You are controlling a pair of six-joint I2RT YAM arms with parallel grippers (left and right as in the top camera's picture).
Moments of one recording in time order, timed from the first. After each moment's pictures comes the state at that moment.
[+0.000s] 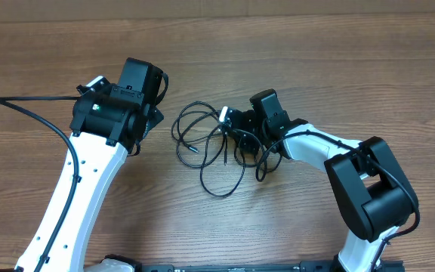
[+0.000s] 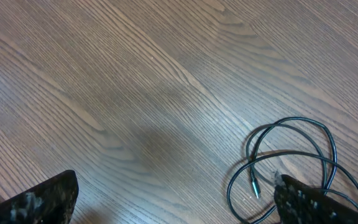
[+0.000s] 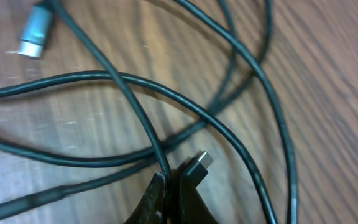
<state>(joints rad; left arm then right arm) -0.30 1.44 1.49 -1.34 -0.45 -0.99 0.47 1.94 1.03 -0.07 -0.32 -0.67</state>
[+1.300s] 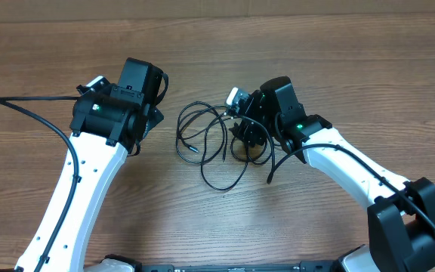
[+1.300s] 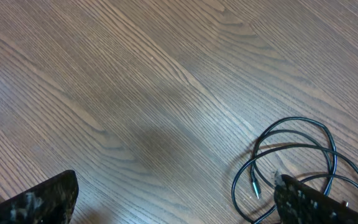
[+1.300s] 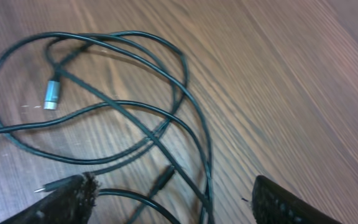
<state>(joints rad) -0.30 1.44 1.49 -1.34 -0.45 -0.99 0.47 1.66 1.05 -0.21 -0.26 -0.61</state>
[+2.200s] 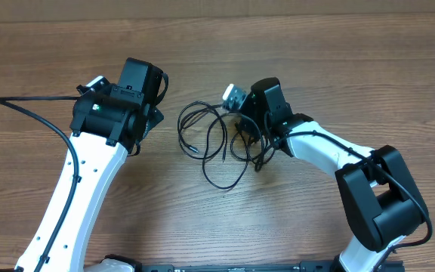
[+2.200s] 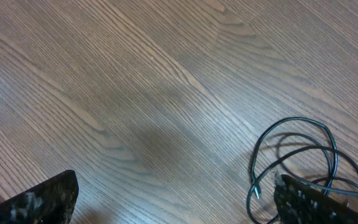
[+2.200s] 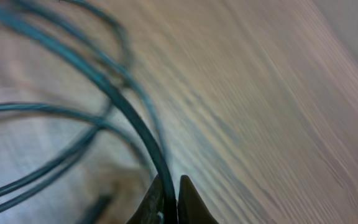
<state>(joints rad) -0.30 1.44 1.49 -1.34 -0.45 -0.99 0.47 1.86 1.07 0.02 -0.03 -0.56</state>
